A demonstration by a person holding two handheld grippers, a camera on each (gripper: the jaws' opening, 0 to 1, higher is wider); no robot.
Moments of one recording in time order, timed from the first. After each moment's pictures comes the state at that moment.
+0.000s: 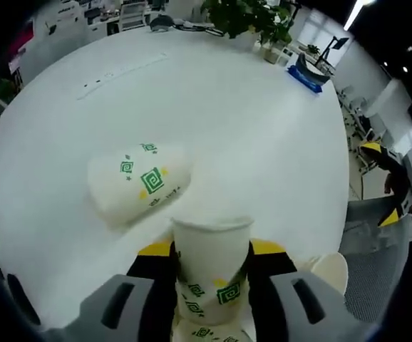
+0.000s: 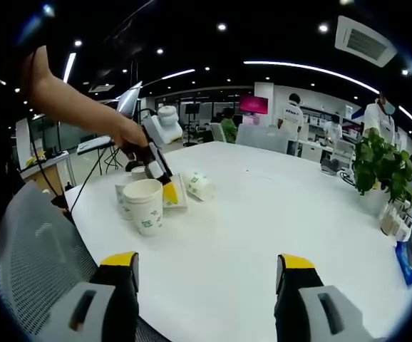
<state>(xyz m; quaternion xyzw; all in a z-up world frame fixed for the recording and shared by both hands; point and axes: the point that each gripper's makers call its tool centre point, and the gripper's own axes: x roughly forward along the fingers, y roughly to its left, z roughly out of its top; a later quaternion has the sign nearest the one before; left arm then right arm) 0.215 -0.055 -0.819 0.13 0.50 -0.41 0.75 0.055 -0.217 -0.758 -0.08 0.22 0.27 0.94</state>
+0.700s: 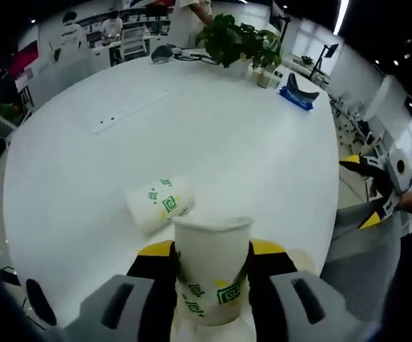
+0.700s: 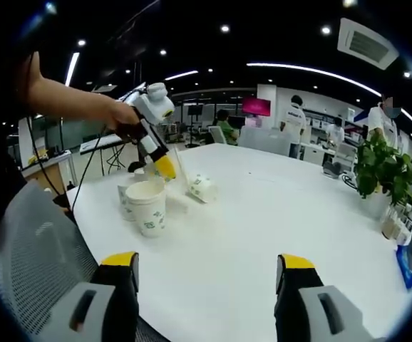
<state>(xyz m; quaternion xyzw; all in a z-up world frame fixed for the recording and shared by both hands) 0.217 -0.040 -0.754 0.12 0.44 -0.42 0.79 0.055 -0.214 -0.757 -0.08 0.21 0.28 0.93</state>
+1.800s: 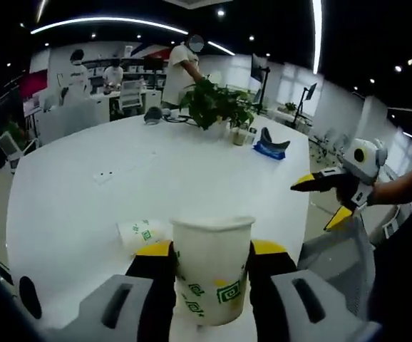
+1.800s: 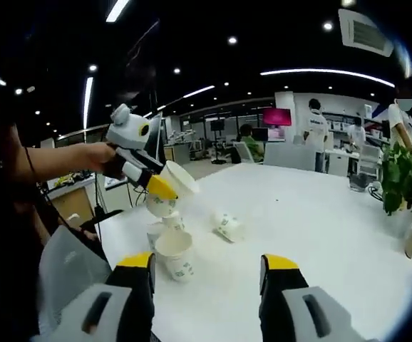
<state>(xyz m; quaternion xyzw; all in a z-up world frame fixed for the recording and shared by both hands) 0.159 -0.052 -0.674 0.04 0.29 -0.46 0.84 0.080 -0.169 -0.667 -0.02 0.17 0.38 0.91</state>
